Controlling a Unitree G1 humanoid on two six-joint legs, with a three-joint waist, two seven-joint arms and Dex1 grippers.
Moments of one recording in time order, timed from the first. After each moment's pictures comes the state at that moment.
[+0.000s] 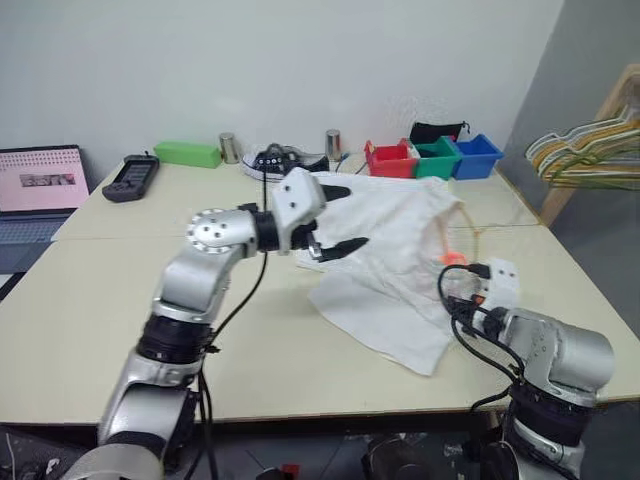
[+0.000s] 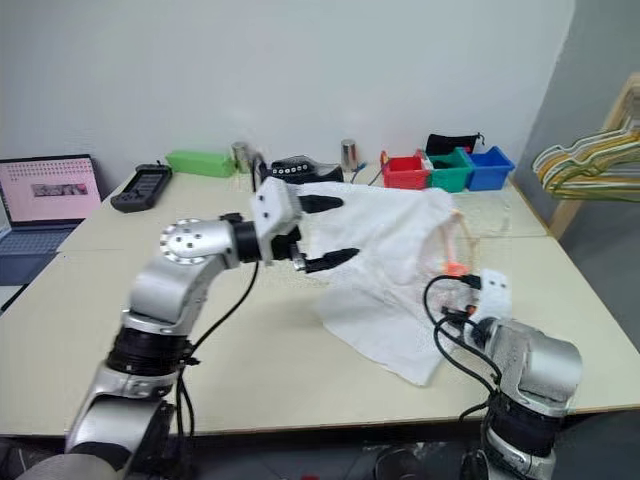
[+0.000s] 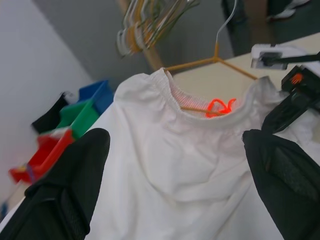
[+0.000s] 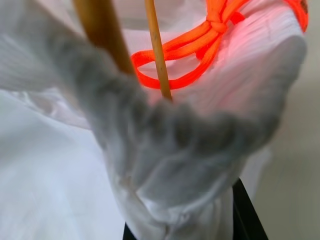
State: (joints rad) left arm -0.73 0.40 -0.16 -0.04 -0.20 0.32 -0.97; right arm -0.40 0.00 -0.53 -0.49 -0.08 1.61 0.31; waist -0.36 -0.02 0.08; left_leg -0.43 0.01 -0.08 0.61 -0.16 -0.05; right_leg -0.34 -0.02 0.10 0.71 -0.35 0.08
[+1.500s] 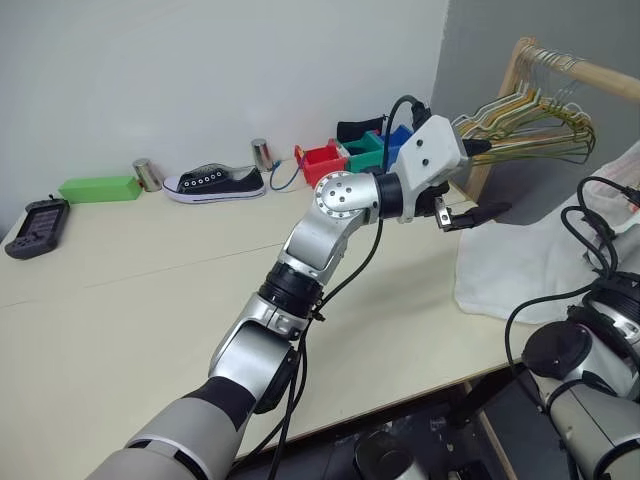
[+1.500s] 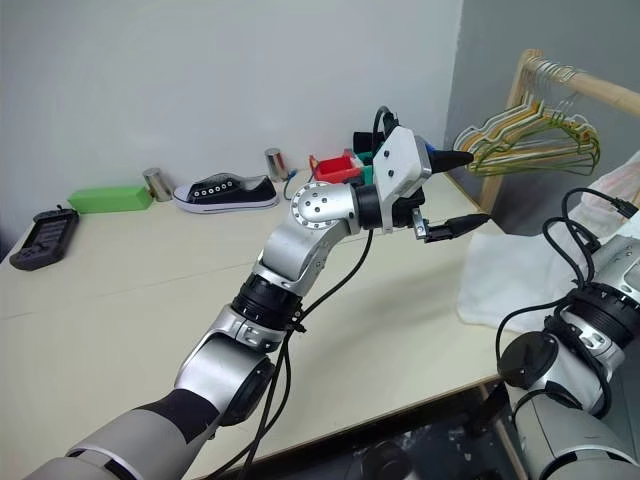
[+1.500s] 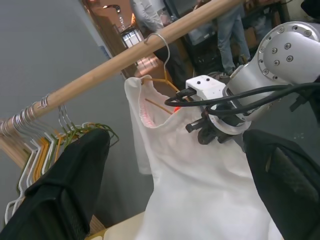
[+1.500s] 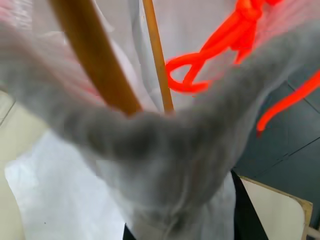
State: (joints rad) left arm -1.06 0.02 -0.25 0.32 -0.15 0.11 -0.86; right arm -0.98 -0.42 -0.94 0.25 -0.06 1.24 -0.24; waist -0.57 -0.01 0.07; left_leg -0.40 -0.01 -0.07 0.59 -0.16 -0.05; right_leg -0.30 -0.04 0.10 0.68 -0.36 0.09
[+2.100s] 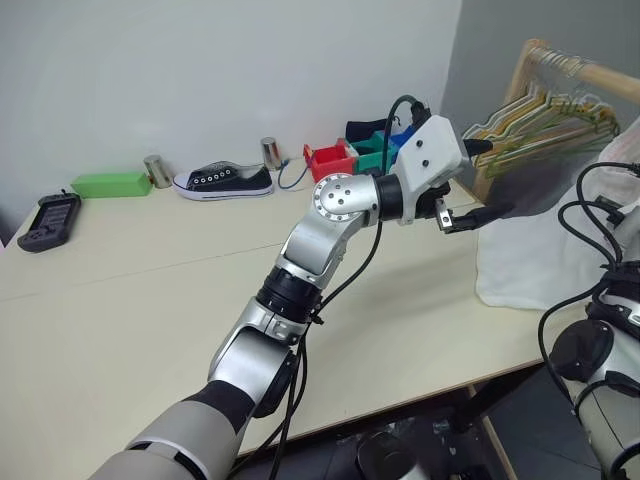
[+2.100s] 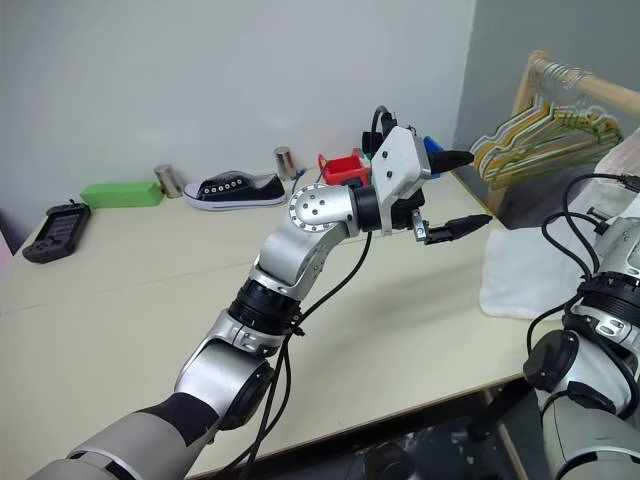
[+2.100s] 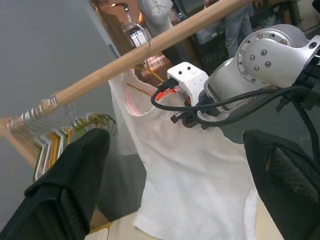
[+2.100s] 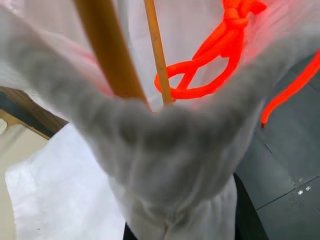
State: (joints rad) left arm -1.03 0.02 -0.25 0.25 -0.15 0.16 -0.85; right arm -0.99 -0.53 -0.75 0.38 -0.01 1.07 -0.31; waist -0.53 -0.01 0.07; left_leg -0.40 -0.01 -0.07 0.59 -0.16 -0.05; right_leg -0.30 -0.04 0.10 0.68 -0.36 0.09
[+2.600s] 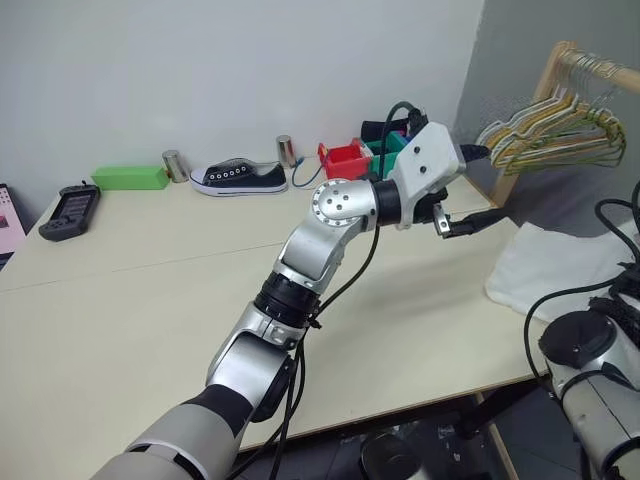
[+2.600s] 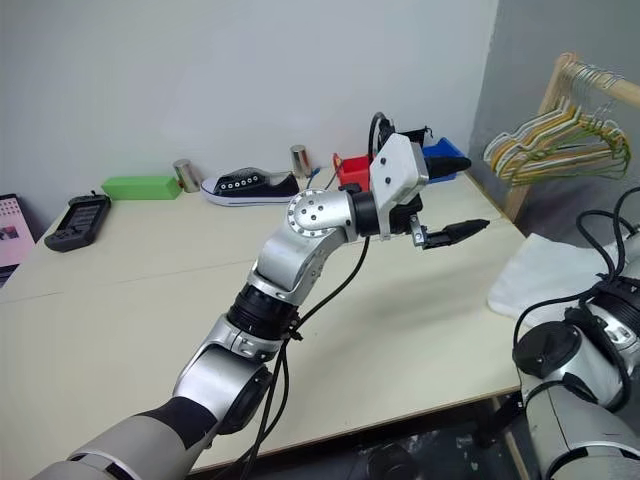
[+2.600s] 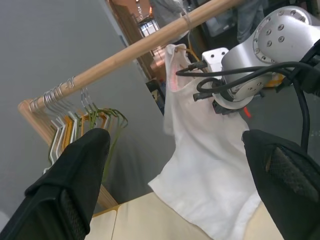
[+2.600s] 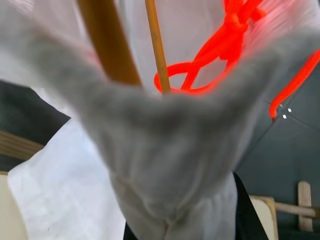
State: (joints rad) left arm -1.00 0.03 -0.27 0.23 -0.15 0.17 -0.84; right arm -1.02 -0.42 -1.04 0.19 0.02 1.13 -0.66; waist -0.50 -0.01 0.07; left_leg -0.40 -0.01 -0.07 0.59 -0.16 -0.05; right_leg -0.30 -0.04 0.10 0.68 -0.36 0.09
